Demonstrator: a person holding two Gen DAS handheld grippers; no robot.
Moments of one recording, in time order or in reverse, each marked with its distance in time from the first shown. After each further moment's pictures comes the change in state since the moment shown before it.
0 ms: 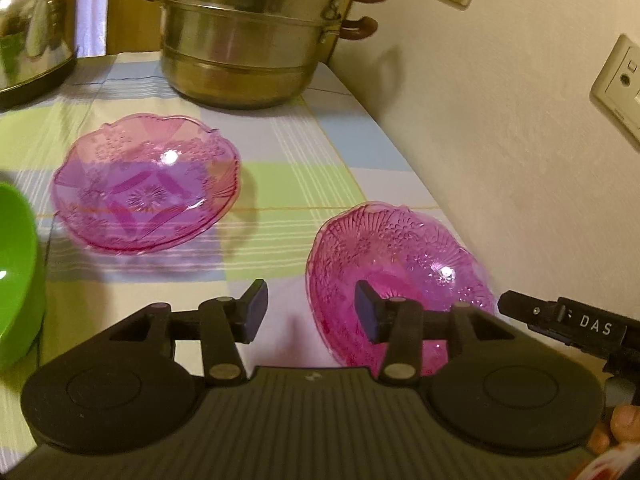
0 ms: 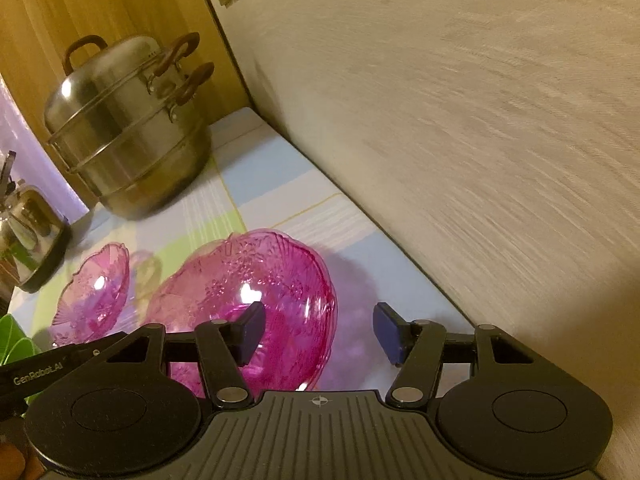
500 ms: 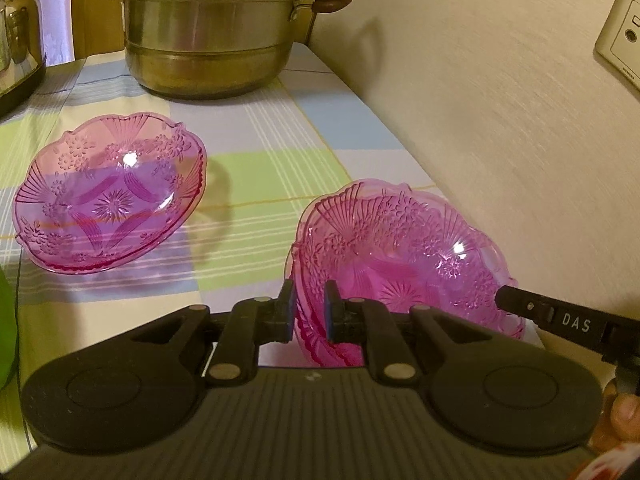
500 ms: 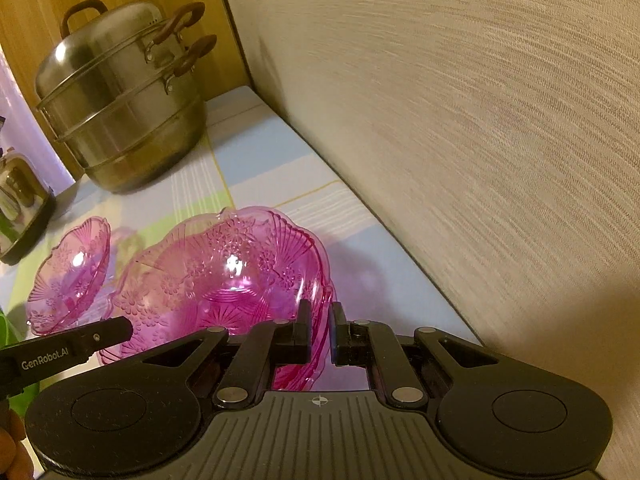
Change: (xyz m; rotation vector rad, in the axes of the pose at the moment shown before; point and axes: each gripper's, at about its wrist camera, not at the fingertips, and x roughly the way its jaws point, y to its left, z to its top) left arm 0.038 -0.019 0.006 0.093 0.055 -0.001; right arm 0.026 0.009 0.001 -0.077 0.042 -0.050
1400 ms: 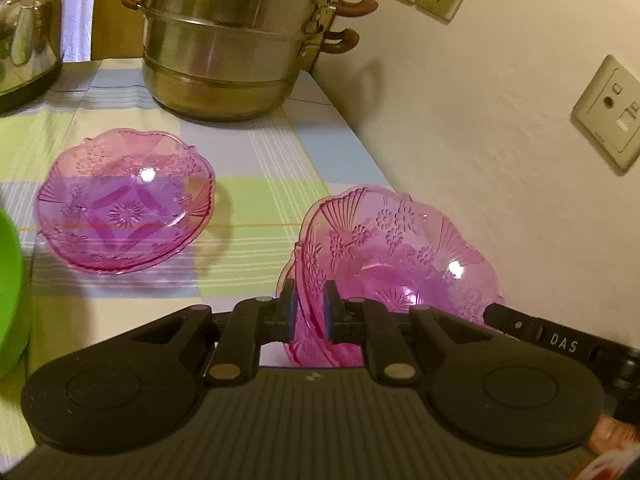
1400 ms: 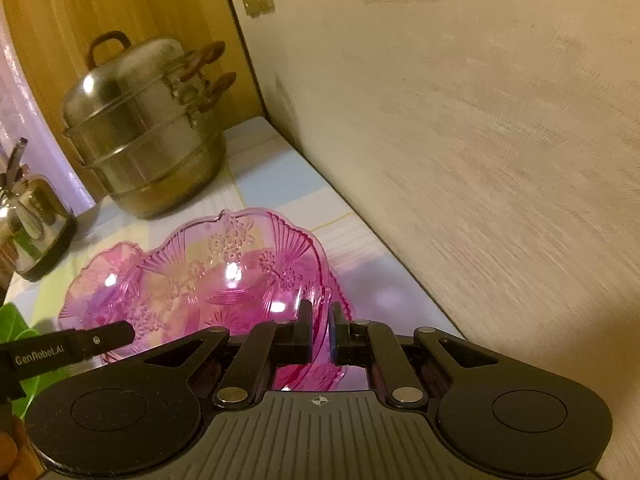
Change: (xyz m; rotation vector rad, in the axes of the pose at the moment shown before) left arm -0.033 0.005 0.008 -0.093 -0.048 -0.044; right arm -0.040 0.011 0.005 0.003 -0.064 0.025
